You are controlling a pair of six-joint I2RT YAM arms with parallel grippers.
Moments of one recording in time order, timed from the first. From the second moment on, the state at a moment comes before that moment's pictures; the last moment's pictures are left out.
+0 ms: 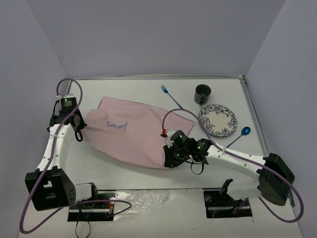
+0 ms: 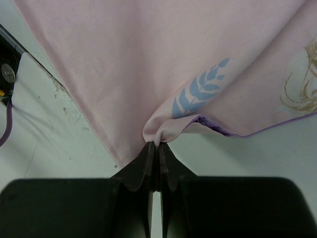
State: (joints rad) left arm 0.14 1.26 1.06 -0.69 -0.22 -0.22; right arm 0.92 1.27 0.72 -0.38 -0.23 0.45
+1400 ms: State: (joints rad) left arm 0.14 1.94 2.31 -0.43 0.51 -0.49; right arm 0.46 1.36 1.62 -0.34 0.43 0.08
